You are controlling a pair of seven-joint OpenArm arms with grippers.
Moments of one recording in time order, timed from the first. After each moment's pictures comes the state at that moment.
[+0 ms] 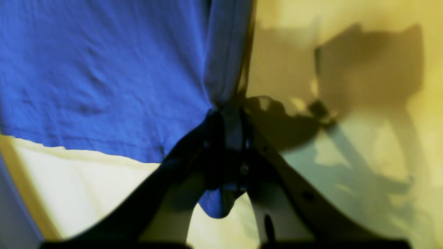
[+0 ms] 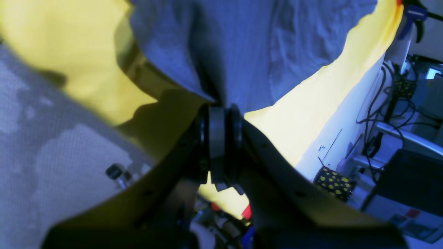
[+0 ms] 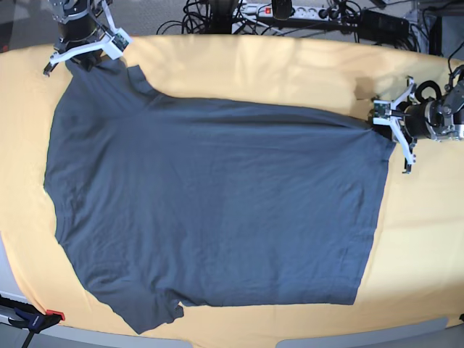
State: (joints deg) left arm -8.1 -72.8 40.2 100.1 6.3 -40.5 2.6; right arm -49.2 40.2 -15.9 132.1 -33.3 3.8 -53.8
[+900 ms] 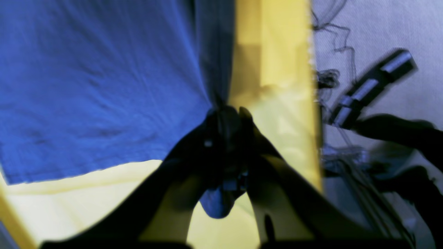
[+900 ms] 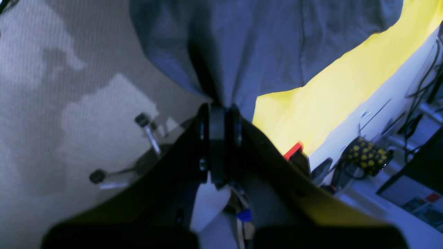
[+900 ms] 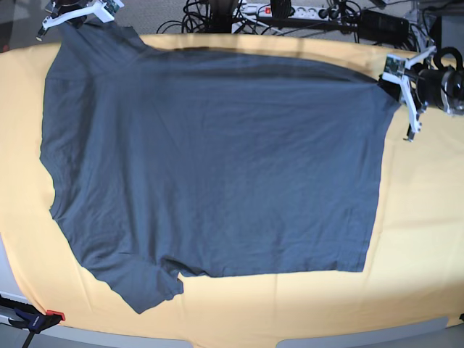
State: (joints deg) left arm -0.4 -89.5 40.1 120.5 -6.4 -43.9 7.8; right arm -64.1 40.5 -11.5 132.3 -33.7 2.7 -56.7
